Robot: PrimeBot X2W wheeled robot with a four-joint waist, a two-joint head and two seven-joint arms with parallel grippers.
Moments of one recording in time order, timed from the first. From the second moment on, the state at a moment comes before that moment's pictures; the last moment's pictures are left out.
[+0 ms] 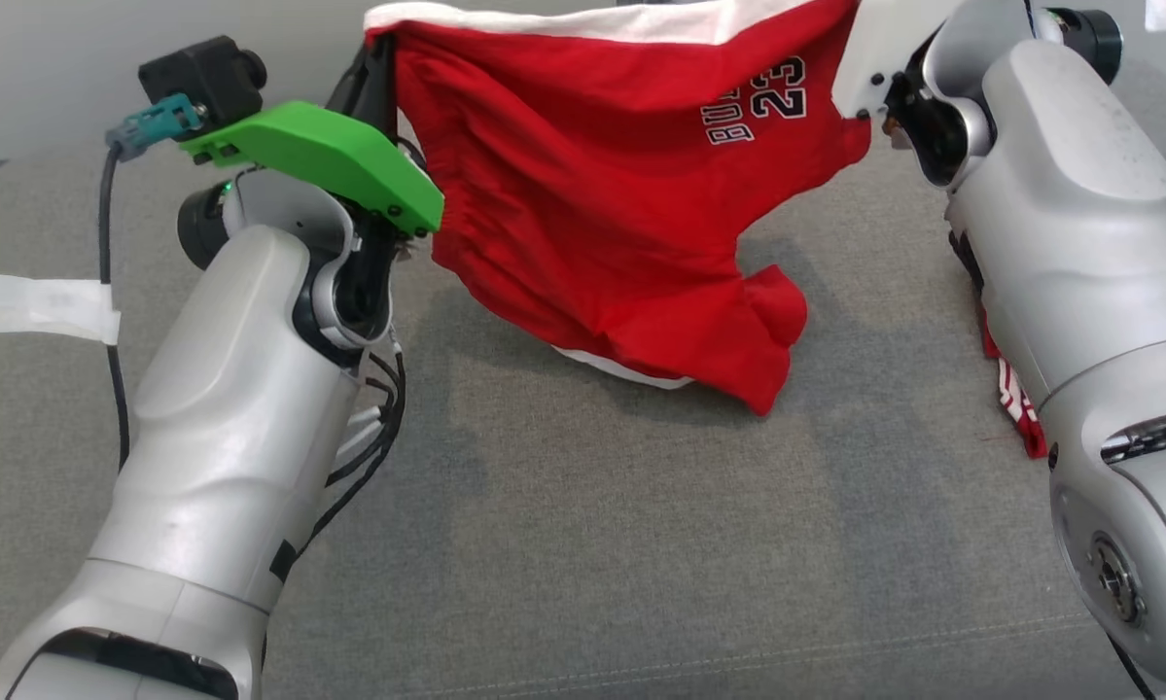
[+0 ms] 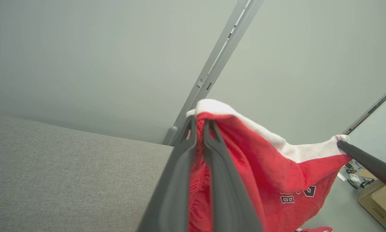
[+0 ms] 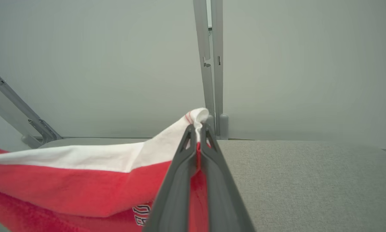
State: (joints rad) left arm -0.94 0.10 -0.48 0.68 -0.96 0.08 -0.07; right arm -1.28 -0.06 0.13 1.15 0.31 0.13 0.12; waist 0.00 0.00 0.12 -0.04
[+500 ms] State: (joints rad) left arm -1.27 0.08 -0.40 0.75 -0.87 0.09 -0.26; right arm -1.55 -0.12 0.13 1.09 0.28 0.13 -0.02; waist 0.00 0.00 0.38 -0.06
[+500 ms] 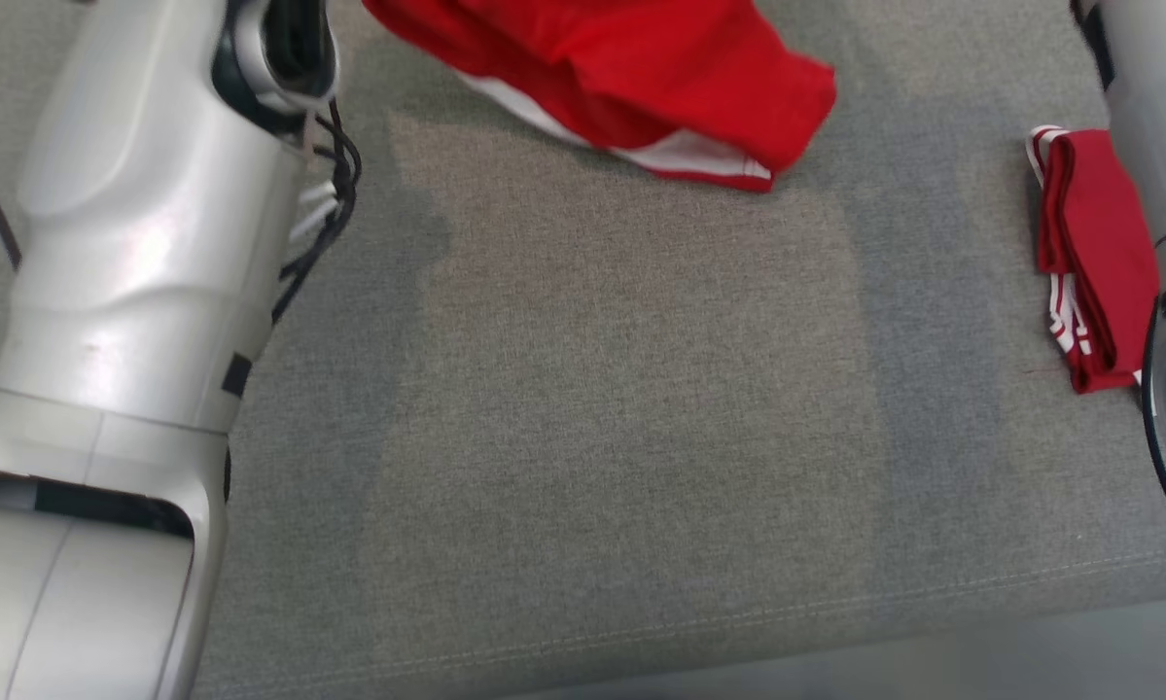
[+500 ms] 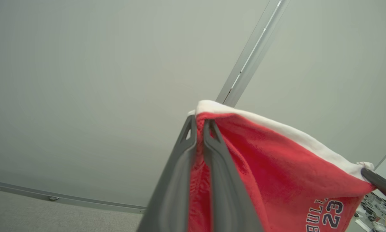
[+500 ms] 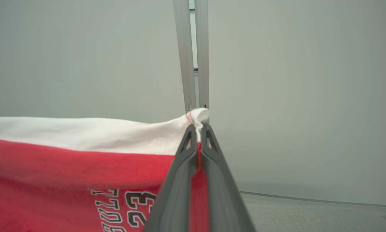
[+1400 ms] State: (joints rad) left arm -1.11 0.05 -0.20 0.46 -0.55 -0.09 -0.26; right arm -1.48 -0.08 0.18 0.98 -0.06 0.13 -0.26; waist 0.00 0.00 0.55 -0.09
